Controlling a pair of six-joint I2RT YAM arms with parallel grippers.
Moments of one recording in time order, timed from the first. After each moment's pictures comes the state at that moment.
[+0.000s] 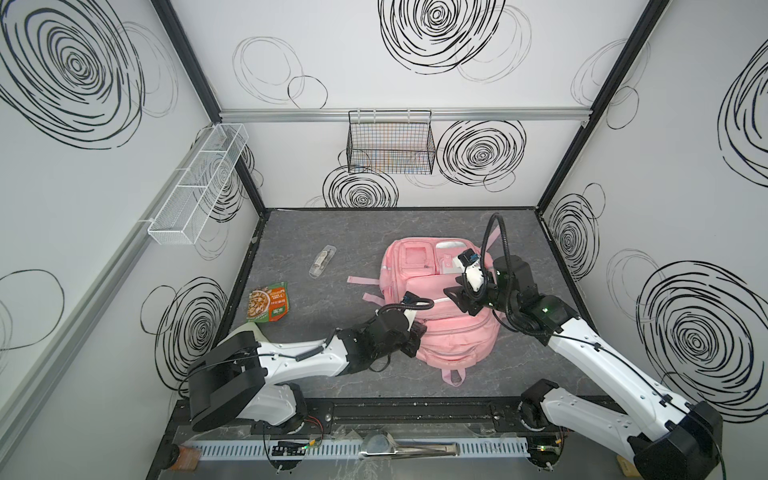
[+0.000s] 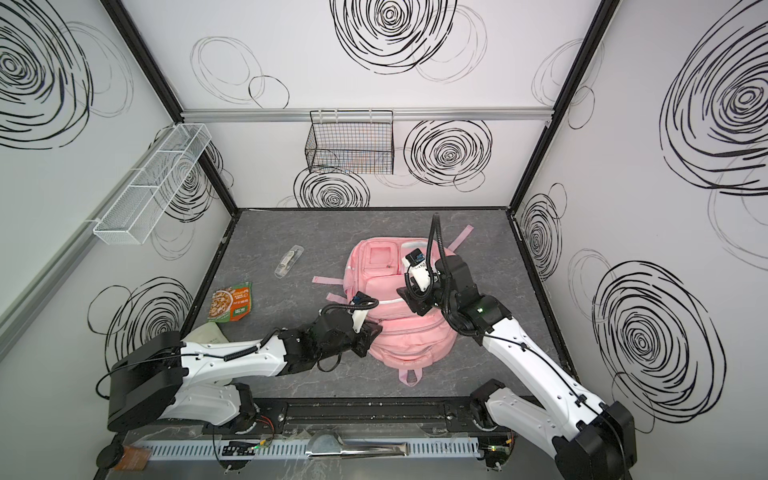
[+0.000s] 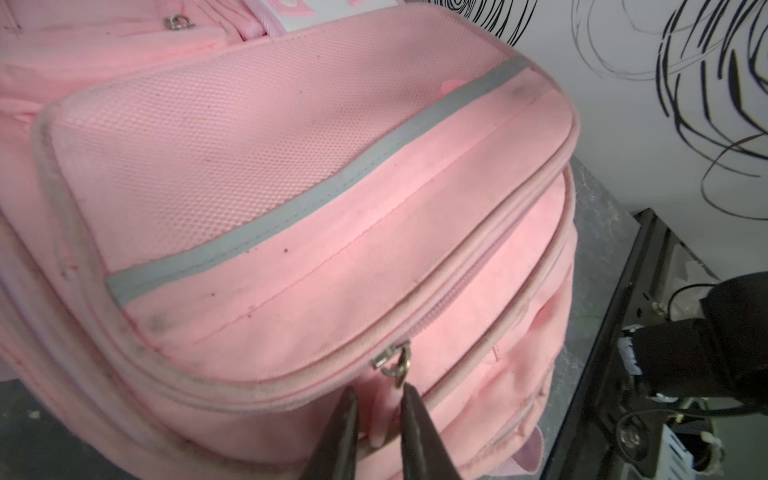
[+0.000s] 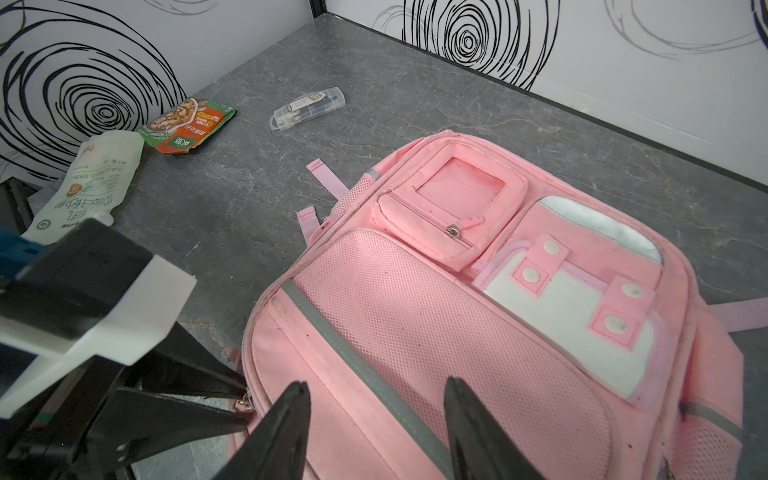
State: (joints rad) left arm -1.05 1.37 0.61 0.19 -0.08 -0.49; right arm 0.51 0.99 0.83 -0.43 -0.26 -0.07
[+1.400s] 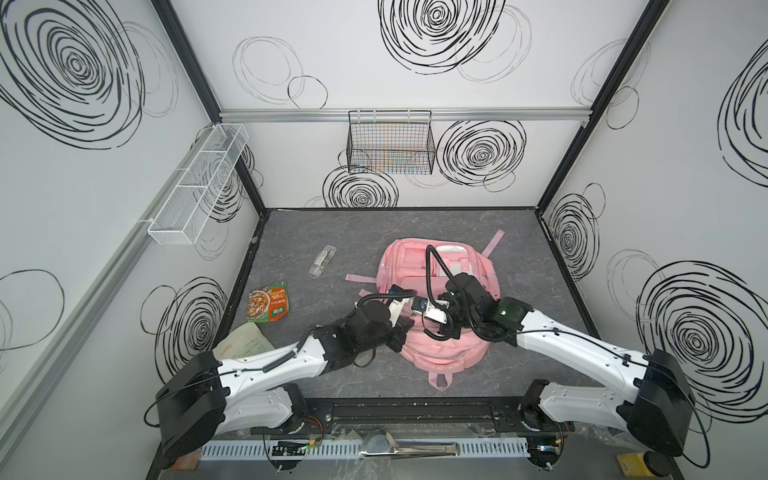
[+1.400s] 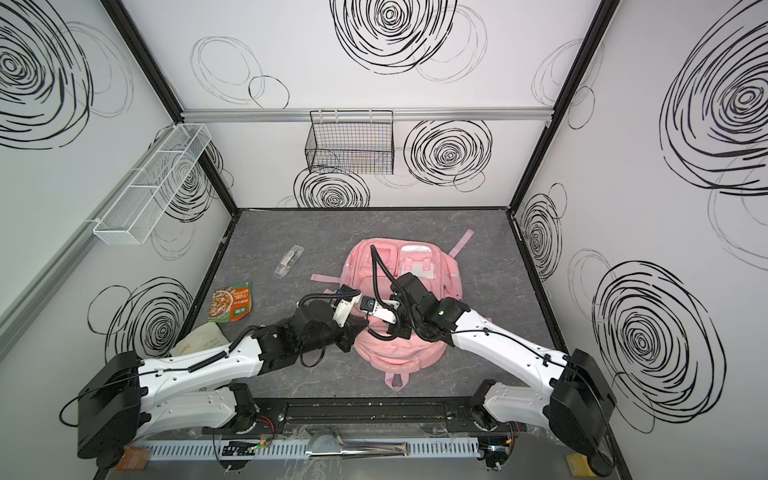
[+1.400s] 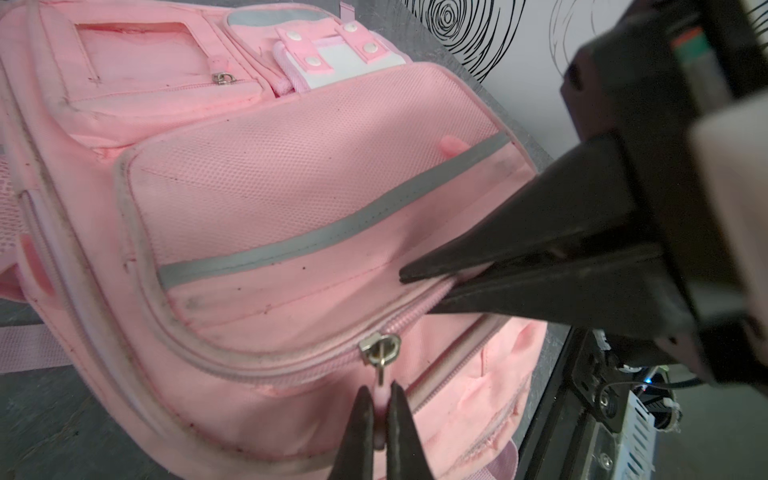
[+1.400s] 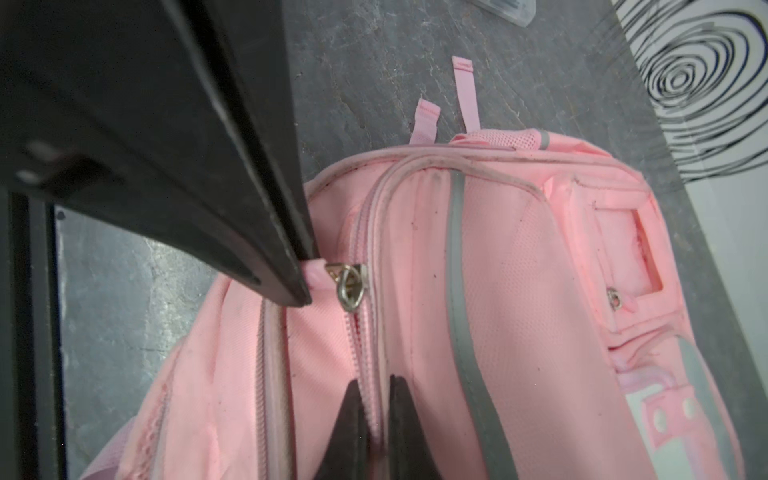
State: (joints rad) left arm -0.93 1.15 0.59 0.03 0.03 -0.42; right arm 0.80 1.19 0.83 -0.47 -0.13 -0.55
